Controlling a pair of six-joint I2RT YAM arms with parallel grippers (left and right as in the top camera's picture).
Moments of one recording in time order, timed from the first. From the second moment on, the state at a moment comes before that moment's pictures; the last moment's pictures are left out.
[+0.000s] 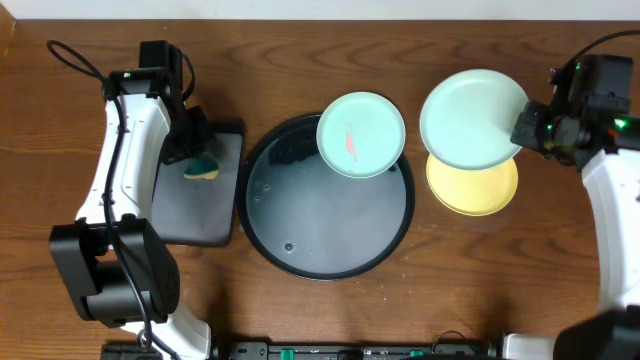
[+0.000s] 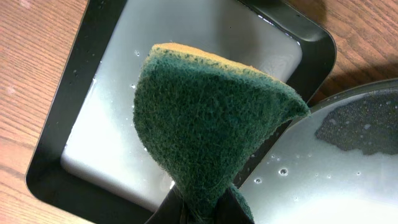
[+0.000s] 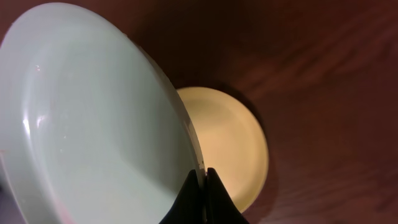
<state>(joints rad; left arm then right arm) 0.07 1.81 1.56 -1.18 -0.04 -0.38 -0.14 1.54 1.38 -0.91 -0.07 0.22</state>
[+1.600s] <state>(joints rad) 0.07 1.81 1.56 -1.18 -0.04 -0.38 0.26 2.25 1.88 -0.86 -0.24 0.05</state>
